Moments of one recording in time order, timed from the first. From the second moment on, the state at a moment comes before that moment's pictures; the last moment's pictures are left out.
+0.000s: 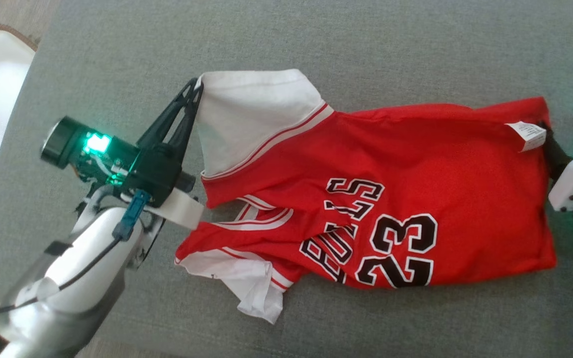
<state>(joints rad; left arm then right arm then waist) -0.63 0.45 -0.74 0.20 -0.20 0.20 -0.12 -0.49 -0.45 0.14 0.62 0.48 0.13 0.18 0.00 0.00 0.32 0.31</state>
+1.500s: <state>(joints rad) -0.71 0.70 -0.50 -0.16 -0.53 0.06 -0.04 -0.35 -0.51 -0.16 -0.13 0.70 0.13 0.40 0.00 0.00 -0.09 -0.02</state>
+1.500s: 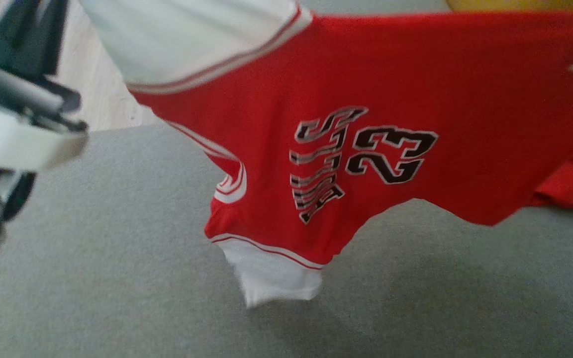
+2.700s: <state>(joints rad) -1.26 0.40 -0.55 0.50 -0.42 -0.13 -0.26 -1.18 -0.42 0.16 0.71 0.38 0.13 -0.05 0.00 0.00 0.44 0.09</state>
